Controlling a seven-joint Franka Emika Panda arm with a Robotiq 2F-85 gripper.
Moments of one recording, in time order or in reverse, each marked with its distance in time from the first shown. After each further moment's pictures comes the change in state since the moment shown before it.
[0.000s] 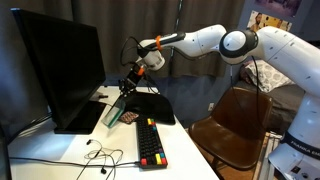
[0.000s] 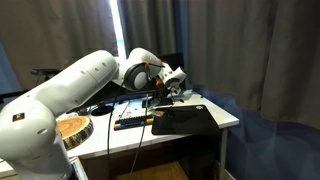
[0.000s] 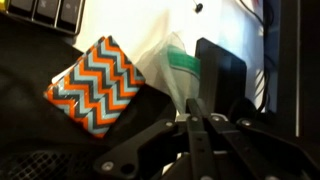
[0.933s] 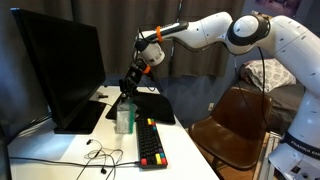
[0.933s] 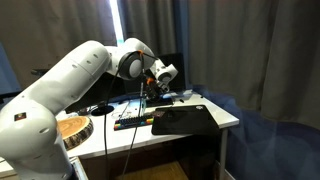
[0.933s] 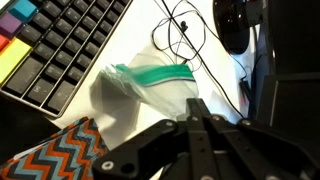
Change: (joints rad) arm 0.026 -0.141 0.027 -0.176 0.005 -0.188 -0.234
